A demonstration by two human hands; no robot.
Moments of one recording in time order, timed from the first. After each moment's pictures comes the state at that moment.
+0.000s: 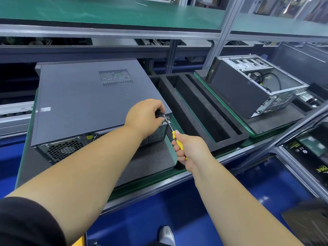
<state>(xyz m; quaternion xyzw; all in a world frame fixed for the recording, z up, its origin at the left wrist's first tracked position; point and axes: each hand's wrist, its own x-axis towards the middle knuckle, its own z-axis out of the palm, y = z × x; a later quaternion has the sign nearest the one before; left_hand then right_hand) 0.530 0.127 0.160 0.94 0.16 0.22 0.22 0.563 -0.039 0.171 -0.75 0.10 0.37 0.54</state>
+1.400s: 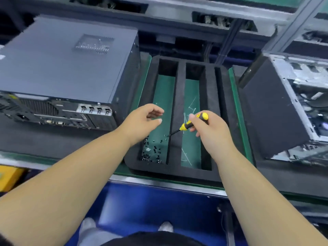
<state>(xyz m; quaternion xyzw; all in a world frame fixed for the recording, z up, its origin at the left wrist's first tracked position) 0.683 0.017 0.100 0.74 0.39 0.22 0.50 0.861 -0.110 0.140 -0.78 -0.38 0.29 0.42</state>
